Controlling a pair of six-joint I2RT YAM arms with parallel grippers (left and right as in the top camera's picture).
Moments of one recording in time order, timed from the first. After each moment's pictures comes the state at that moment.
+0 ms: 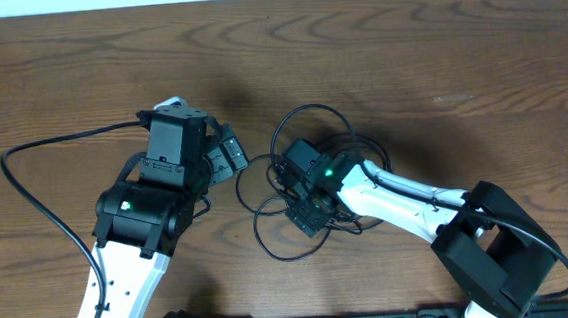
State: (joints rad) left arm -0.32 1.13 1.15 -0.95 -0.13 -0.64; right arm 0.82 1.85 1.11 -0.63 -0.10 0.09
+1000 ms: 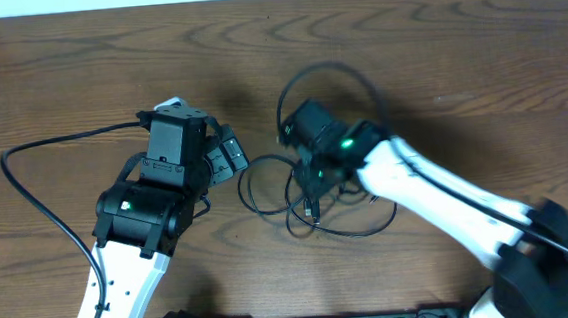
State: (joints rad) left arm -0.32 1.13 1.15 -0.96 -0.13 -0.64; right arm 0.74 1.70 1.34 -0.83 -0.06 0.14
